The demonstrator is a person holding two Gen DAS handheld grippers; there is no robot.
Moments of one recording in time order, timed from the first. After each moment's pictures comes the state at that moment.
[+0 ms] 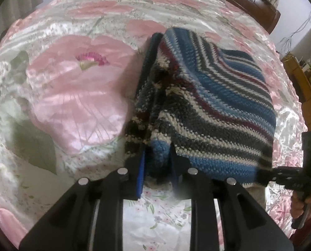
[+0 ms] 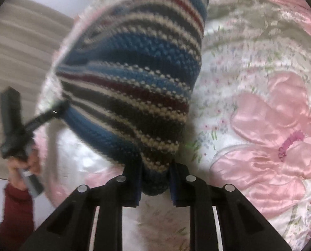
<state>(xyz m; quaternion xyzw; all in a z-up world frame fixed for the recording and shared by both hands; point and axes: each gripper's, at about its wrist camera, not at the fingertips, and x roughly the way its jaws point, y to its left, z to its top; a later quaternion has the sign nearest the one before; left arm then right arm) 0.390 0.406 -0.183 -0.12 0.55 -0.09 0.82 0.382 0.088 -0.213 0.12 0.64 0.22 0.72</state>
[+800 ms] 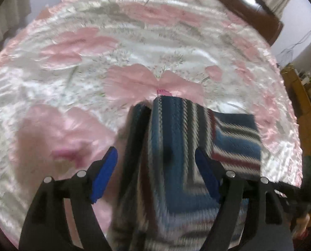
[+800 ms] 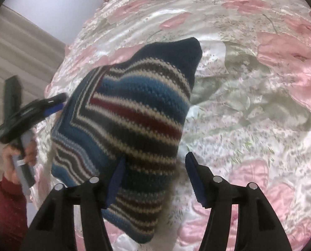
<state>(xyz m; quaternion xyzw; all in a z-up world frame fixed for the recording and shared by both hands) 0.544 0.389 -0.147 -0.14 0.56 -0.09 0.81 0.479 0.062 -0.155 0.14 0.59 0.19 0.77</state>
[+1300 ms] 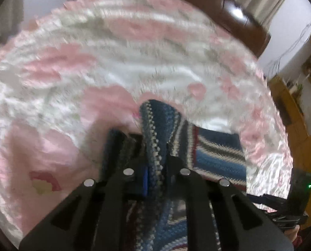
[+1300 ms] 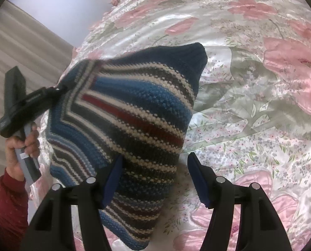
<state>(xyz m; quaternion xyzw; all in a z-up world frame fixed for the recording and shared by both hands) 0.537 0.392 -0.126 -0.17 0.48 -0.11 0.85 0.479 0.062 -0.161 0.13 0.57 0.21 0.78</state>
